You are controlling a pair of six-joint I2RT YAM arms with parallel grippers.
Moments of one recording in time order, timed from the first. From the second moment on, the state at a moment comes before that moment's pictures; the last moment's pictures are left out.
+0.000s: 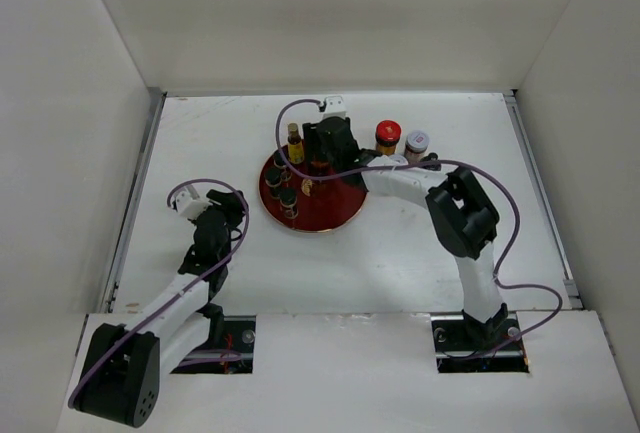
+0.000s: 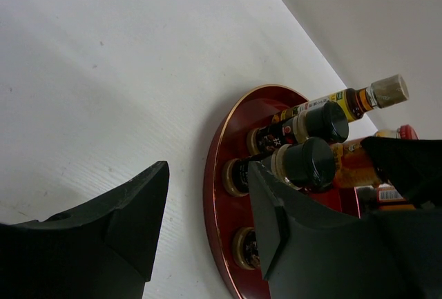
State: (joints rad) left arm -0.26 0.89 0.15 0.50 -0.42 -0.87; right arm 0.73 2.07 1.52 0.10 0.39 0.30
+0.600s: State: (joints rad) left arm -0.26 0.91 0.15 0.51 -0.42 -0.87; right arm 0.73 2.05 1.53 0.19 0.39 0.29
